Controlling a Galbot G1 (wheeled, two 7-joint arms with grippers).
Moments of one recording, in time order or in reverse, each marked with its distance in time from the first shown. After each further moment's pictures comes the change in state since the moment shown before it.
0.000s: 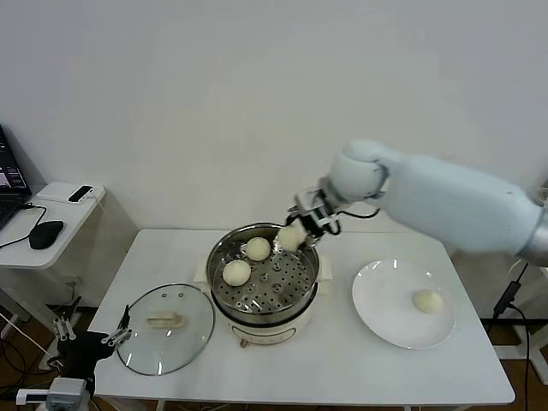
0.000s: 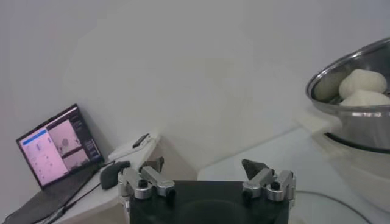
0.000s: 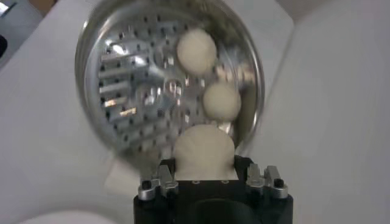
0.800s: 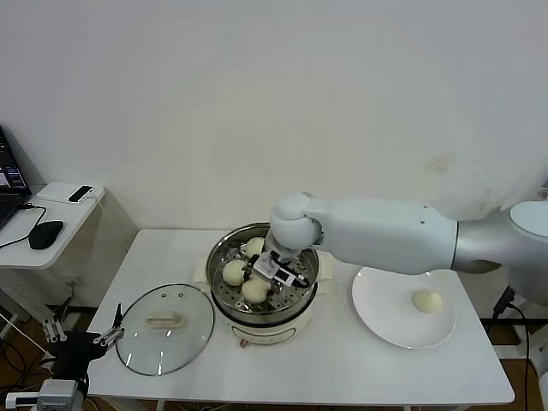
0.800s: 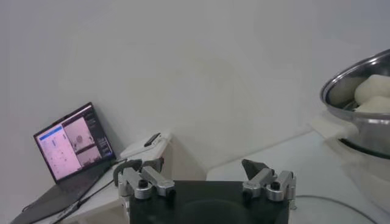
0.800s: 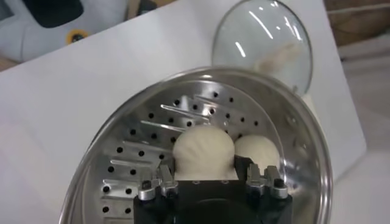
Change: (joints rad) left arm 0.001 -0.021 -0.024 -0.009 -0.013 0.000 0.000; right arm -0.054 0.166 -0.133 0.024 -0.168 0.249 0.004
